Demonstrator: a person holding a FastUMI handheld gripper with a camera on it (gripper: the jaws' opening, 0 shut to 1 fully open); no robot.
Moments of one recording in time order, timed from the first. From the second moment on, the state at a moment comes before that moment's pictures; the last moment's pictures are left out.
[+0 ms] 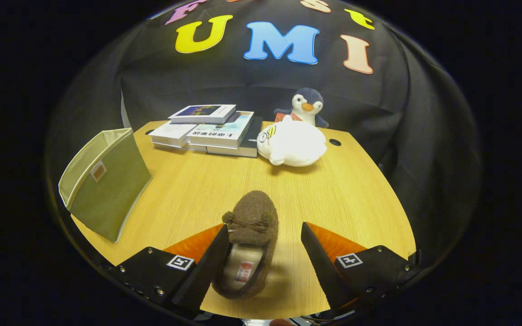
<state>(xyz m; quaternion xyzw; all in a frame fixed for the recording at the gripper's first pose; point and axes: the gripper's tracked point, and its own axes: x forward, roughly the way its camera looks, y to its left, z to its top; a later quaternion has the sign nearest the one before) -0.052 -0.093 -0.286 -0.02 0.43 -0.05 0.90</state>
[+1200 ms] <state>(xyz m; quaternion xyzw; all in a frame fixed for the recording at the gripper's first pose) -0.075 -0.097 -0.351 0.04 0.53 -0.07 0.85</state>
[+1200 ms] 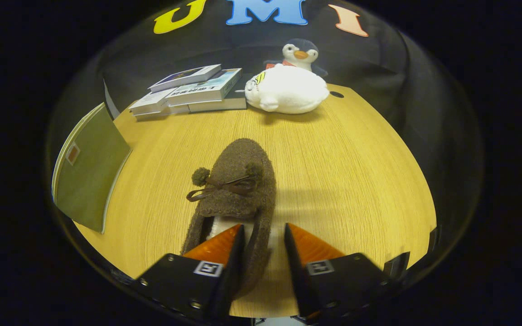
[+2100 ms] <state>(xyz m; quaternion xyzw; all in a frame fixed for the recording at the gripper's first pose) -0.050 -0.054 -0.288 0.18 0.49 -0.12 0.84</state>
